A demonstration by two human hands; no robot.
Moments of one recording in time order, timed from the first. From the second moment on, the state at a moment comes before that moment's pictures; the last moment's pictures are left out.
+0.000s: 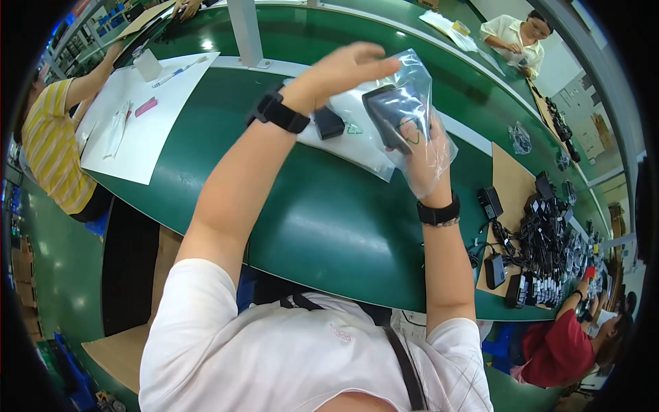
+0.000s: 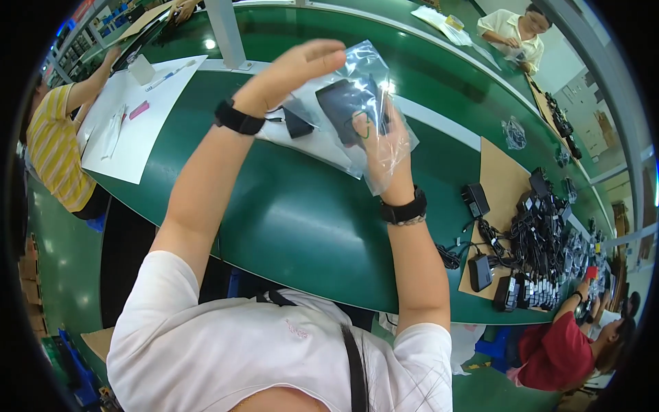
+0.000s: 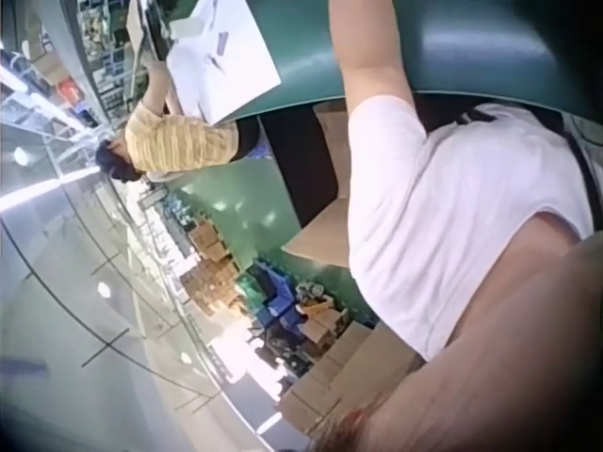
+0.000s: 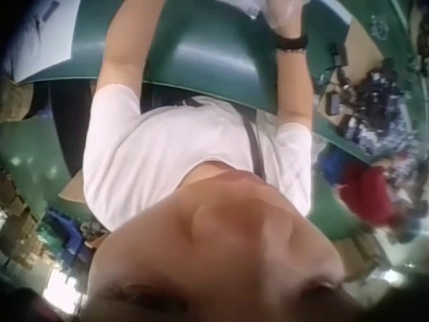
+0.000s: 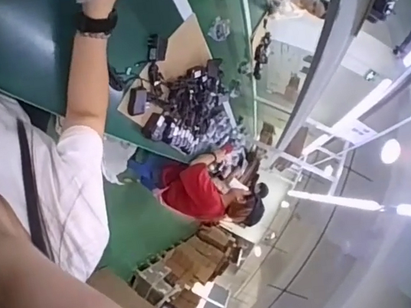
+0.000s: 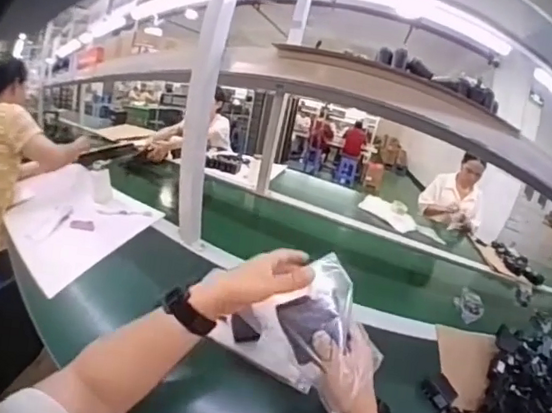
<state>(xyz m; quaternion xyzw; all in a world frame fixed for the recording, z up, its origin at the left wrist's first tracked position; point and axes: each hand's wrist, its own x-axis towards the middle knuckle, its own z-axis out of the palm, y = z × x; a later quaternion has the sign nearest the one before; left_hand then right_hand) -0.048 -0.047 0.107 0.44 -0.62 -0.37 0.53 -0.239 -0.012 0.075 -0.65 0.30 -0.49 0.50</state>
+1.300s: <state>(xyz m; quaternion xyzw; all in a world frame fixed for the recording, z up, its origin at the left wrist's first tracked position) -0.055 0.016 0.026 0.26 -0.23 -0.64 0.69 -0.248 -0.039 0.048 -0.65 0.32 -0.47 0.50</state>
